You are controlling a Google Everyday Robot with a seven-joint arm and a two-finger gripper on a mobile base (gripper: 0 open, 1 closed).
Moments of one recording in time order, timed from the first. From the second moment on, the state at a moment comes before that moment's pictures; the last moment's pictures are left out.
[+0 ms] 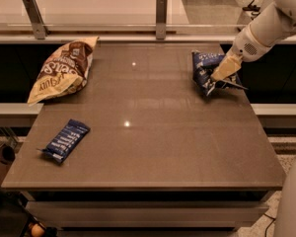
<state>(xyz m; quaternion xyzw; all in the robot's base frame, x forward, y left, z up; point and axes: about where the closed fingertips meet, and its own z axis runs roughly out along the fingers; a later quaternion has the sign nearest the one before) 0.678 -0.235 0.866 -0.48 0.84 0.09 0.25</state>
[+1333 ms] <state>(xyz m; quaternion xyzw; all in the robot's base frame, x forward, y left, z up) 0.681 -0.135 0.961 -0.52 0.76 0.10 0.38</state>
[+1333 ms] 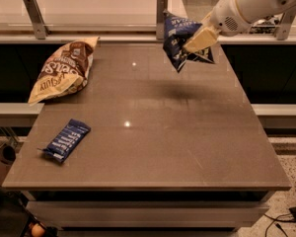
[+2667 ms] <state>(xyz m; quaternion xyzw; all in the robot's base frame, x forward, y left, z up) 0.685 -0.022 0.969 -0.51 0.76 0.03 0.41</state>
